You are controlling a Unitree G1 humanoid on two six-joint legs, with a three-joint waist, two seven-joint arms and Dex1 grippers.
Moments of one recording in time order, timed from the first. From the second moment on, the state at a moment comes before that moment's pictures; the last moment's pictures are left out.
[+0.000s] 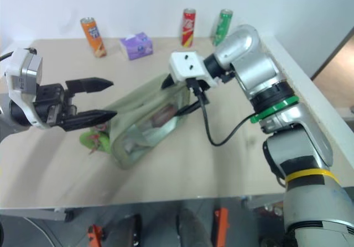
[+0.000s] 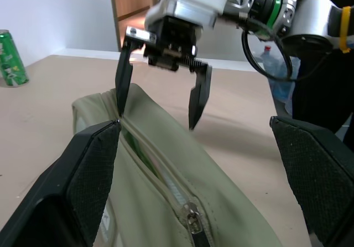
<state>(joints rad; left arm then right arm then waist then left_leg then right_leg) -0.50 0.87 0.27 -0.38 -0.98 0.72 -0.99 -1.35 -0.60 0.55 0.57 0.16 -0.02 1.57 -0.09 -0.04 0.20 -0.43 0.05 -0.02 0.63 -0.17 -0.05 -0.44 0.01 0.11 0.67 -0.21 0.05</state>
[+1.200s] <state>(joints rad) -0.48 0.74 0.22 -0.36 -0.92 0.65 -0.97 -1.43 -0.75 0.66 0.40 0.10 0.42 1.56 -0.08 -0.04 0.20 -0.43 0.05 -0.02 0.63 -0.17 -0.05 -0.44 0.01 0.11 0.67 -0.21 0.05</state>
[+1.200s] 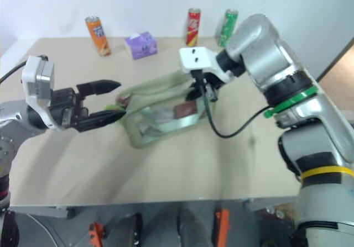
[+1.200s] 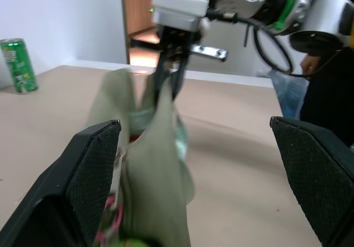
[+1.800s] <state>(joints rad) -0.51 0.72 0.19 -0.30 -0.89 0.63 -0.99 -1.53 -0.63 0.57 0.31 0.06 0.87 1.49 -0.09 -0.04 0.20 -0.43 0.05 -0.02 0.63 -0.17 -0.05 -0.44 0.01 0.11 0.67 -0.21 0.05</state>
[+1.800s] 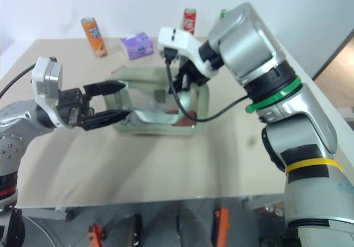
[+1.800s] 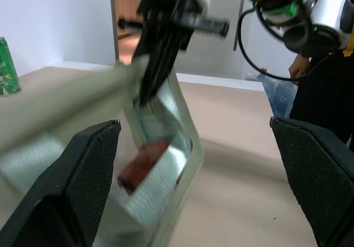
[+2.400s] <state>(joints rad) -0.52 0.75 0.19 -0.30 -0.89 0.64 -0.99 -1.33 -0.67 0.57 0.03 0.12 0.97 1.45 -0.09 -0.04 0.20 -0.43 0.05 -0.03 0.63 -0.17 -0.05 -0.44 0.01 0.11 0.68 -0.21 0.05</state>
